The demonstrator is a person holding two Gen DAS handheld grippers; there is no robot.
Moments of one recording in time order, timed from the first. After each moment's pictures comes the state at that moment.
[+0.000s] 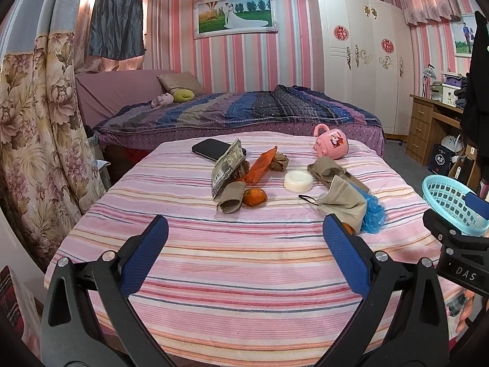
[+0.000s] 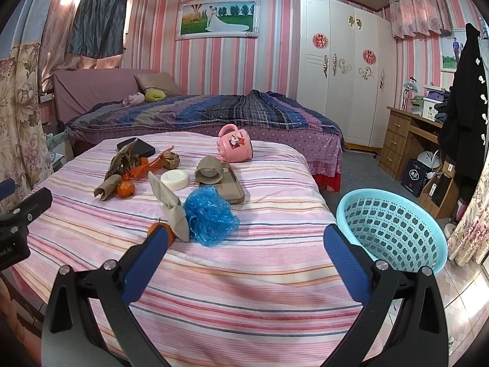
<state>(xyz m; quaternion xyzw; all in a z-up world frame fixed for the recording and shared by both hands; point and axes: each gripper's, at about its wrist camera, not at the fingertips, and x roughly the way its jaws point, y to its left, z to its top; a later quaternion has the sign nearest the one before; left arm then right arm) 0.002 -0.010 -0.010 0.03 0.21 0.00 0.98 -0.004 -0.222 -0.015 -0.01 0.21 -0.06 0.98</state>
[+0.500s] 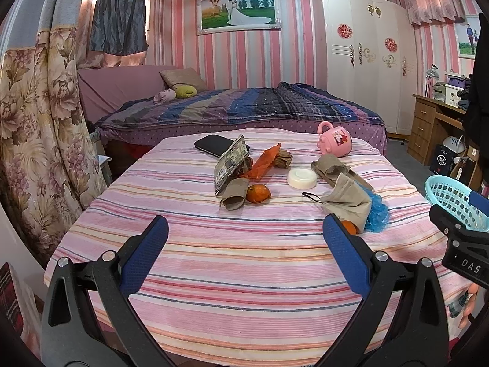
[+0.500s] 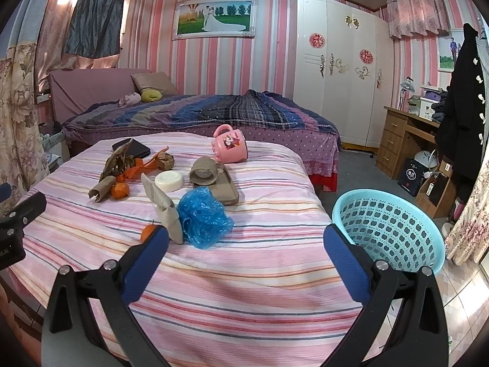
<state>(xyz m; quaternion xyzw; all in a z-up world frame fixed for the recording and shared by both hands) 0.006 -0.001 -0.008 0.02 0.22 0.00 0.97 0.003 -0.227 -0.012 0.00 0.21 -0.07 0.97</state>
